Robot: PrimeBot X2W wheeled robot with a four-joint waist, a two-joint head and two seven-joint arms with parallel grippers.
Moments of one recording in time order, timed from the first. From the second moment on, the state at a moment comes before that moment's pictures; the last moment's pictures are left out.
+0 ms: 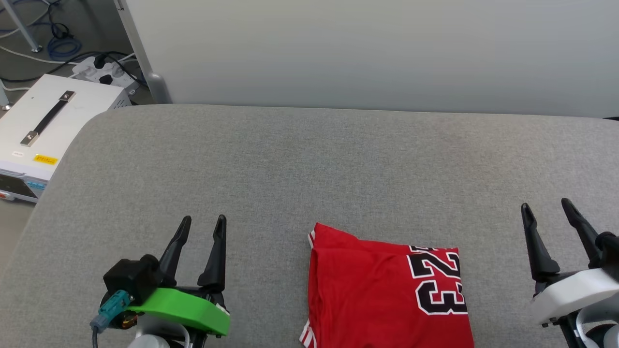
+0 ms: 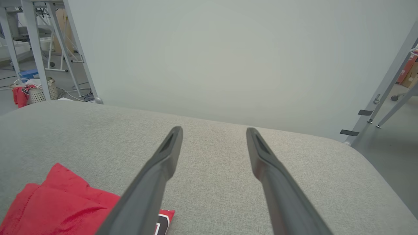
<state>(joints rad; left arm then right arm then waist) -0.03 0.27 -0.28 0.06 -0.56 0.01 -0.26 0.02 -0.23 -0.04 -0.10 0.22 0.13 -0.02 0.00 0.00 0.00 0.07</state>
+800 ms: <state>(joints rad) 0.02 0.15 -0.14 0.07 -0.41 -0.11 -0.26 0.09 -0.17 -0.02 -0.11 0.21 0.13 0.06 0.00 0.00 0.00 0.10</state>
